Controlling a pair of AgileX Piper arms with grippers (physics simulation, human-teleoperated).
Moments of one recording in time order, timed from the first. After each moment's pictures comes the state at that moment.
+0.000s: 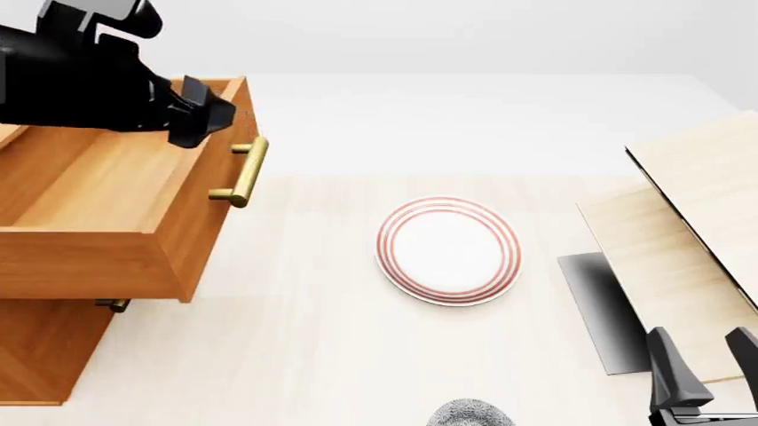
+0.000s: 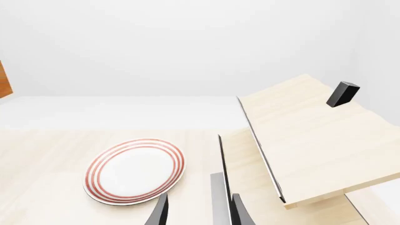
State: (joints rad) left arm -0.34 1.23 -1.46 0.85 0.15; right arm 0.00 0.01 -0.01 0.00 0.00
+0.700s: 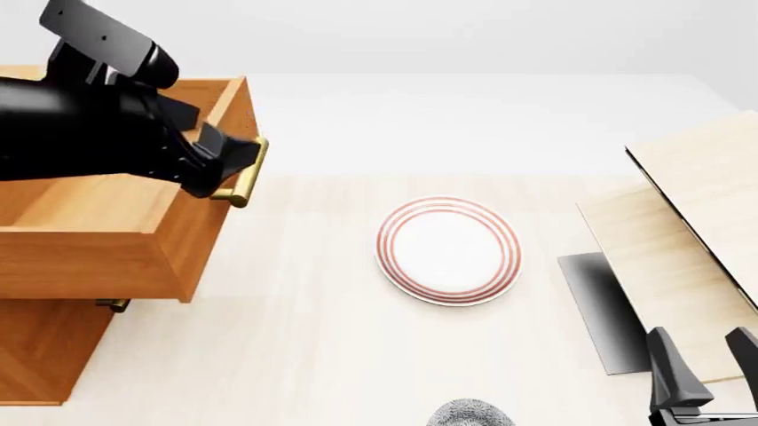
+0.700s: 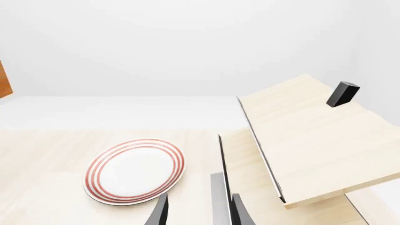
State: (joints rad) left arm -0.47 1.12 -1.31 0.78 0.20; right arm 0.00 0.01 -0.01 0.00 0.00
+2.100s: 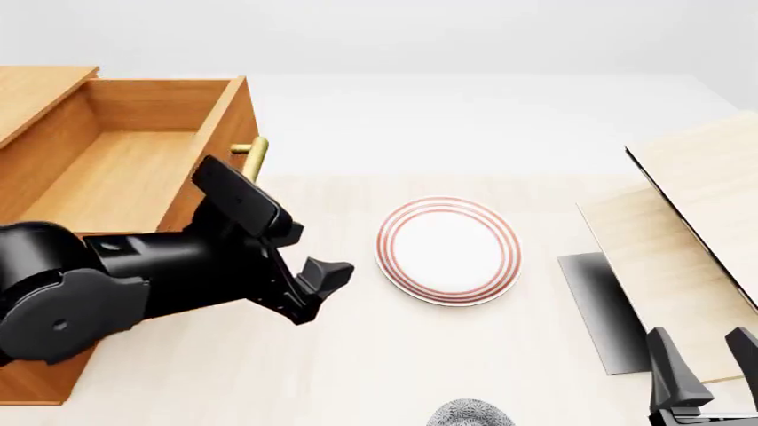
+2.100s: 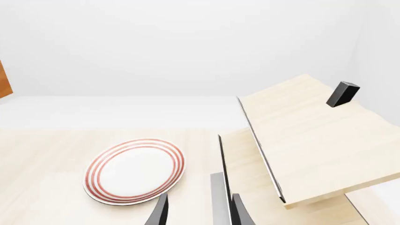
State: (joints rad) left arm -0.76 1.12 -0.92 0.45 0.03; right arm 0.00 0.01 -0.01 0.00 0.00
